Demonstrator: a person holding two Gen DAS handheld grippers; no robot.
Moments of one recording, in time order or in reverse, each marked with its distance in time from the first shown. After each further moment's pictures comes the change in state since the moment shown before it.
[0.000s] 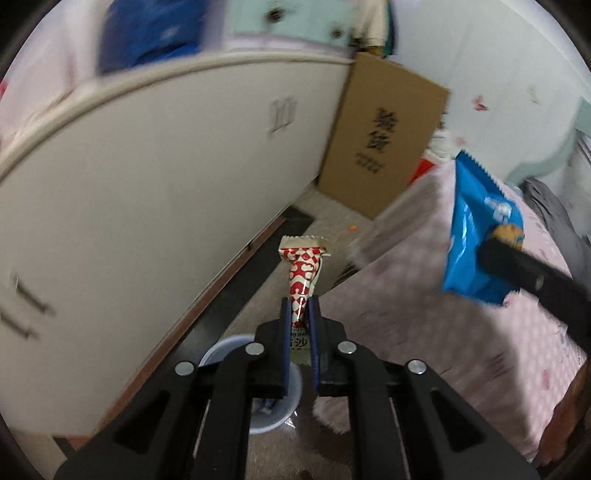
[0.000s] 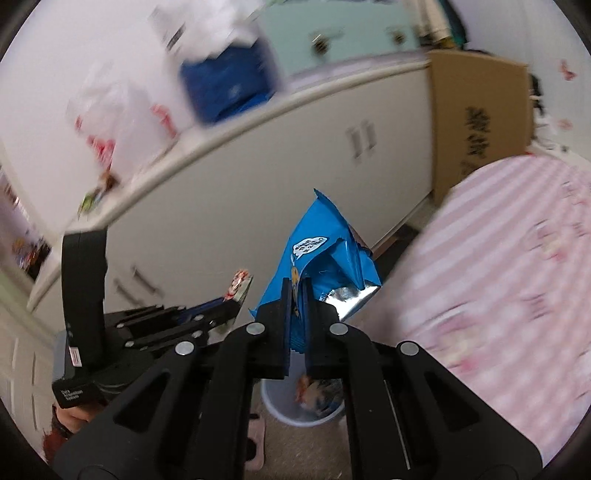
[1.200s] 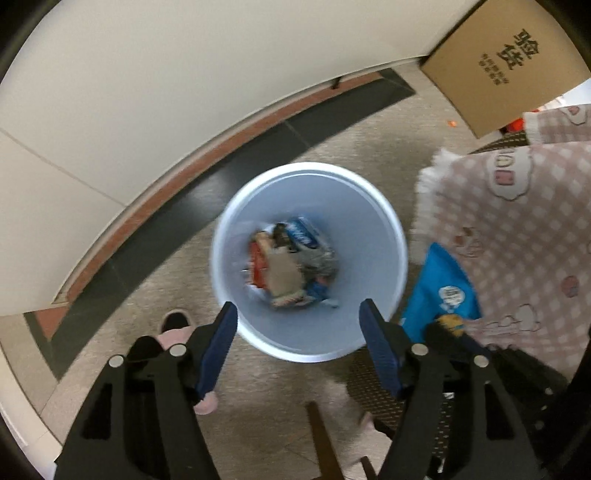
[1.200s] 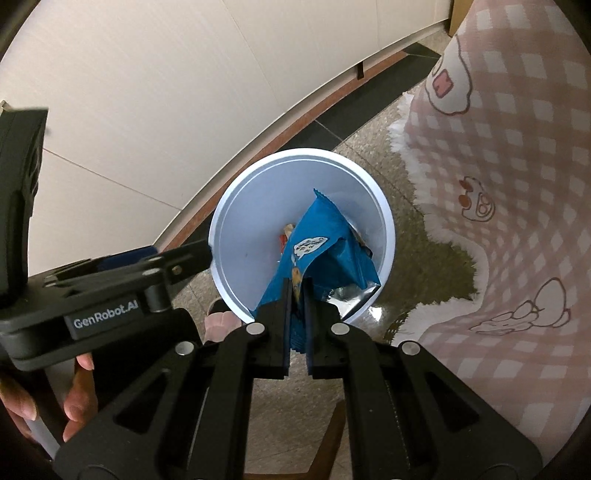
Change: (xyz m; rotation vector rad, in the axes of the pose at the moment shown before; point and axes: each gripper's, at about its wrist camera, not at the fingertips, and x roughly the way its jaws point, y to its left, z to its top) left arm 0.224 0.126 -0.165 -0.301 0.492 0.120; right arm 0.269 -0.020 -0.214 0.078 0.581 -0.083
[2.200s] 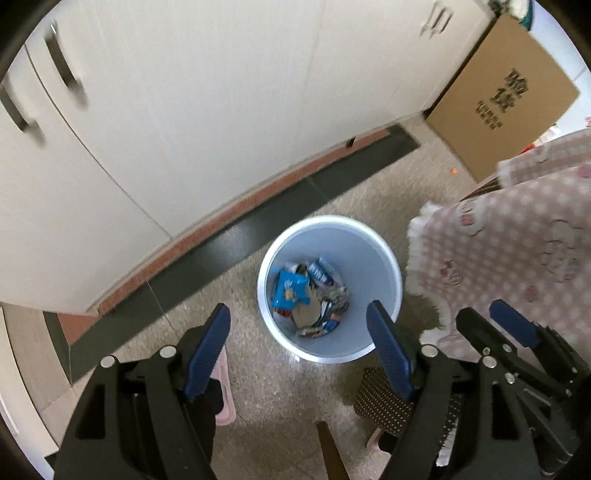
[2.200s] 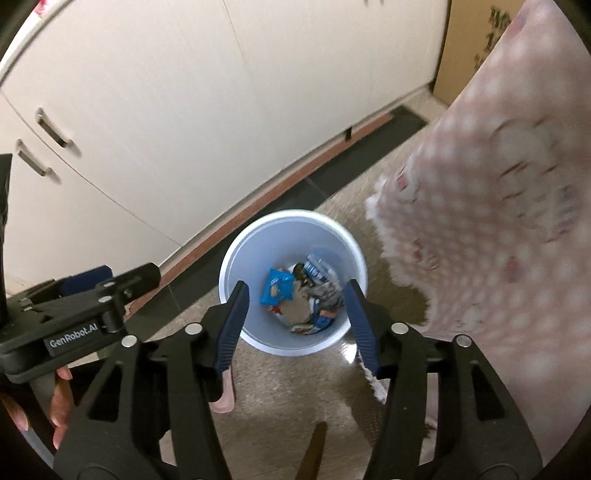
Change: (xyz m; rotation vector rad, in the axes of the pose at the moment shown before) left arm -0.117 0.014 -0.031 -0.021 -0.231 0.035; right arm -0.108 0.034 -0.003 -0.072 -0.212 -0.102
